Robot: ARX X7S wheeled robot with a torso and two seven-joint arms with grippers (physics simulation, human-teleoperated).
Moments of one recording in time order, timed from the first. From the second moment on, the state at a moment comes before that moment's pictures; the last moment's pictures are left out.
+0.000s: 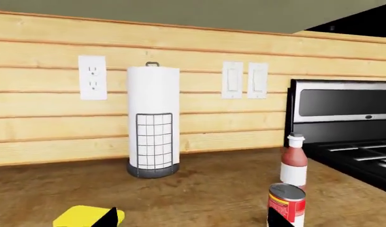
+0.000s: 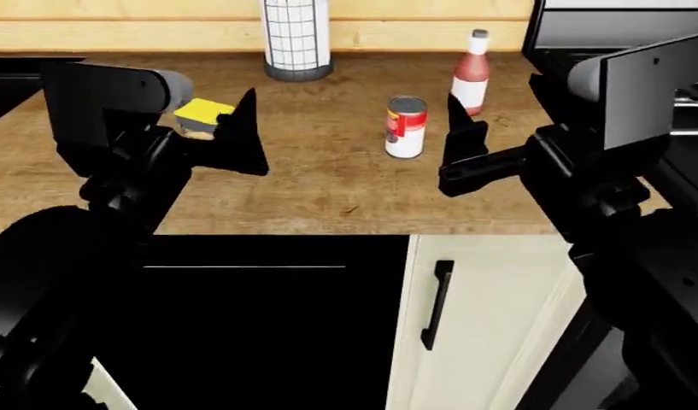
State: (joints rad) left arm -0.79 -0.25 -0.04 0.49 -0.52 -1.06 -0.04; right arm 0.87 0.27 0.05 -0.69 0.47 1.35 -0.01
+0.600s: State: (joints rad) left arm -1.05 -0.28 -0.02 0.41 -0.58 -1.23 -0.04; right arm 1.03 0.33 -0.02 -0.50 0.46 1.29 -0.06
